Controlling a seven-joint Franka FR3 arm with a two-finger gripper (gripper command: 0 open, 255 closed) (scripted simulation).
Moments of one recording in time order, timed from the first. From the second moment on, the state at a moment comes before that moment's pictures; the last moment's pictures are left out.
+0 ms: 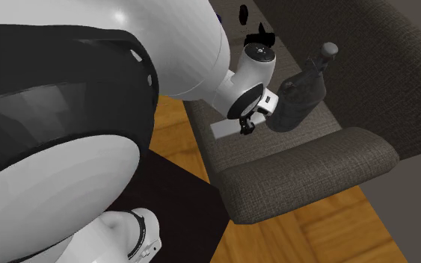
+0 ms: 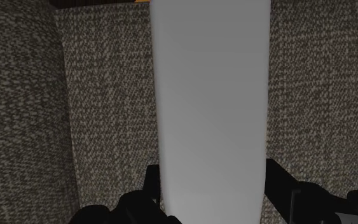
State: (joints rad) arm -0.23 0.25 -0.02 -2.37 -0.01 2.62 0.50
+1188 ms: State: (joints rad) arm -0.20 0.21 0.00 -2.18 -0.01 2.39 0.53
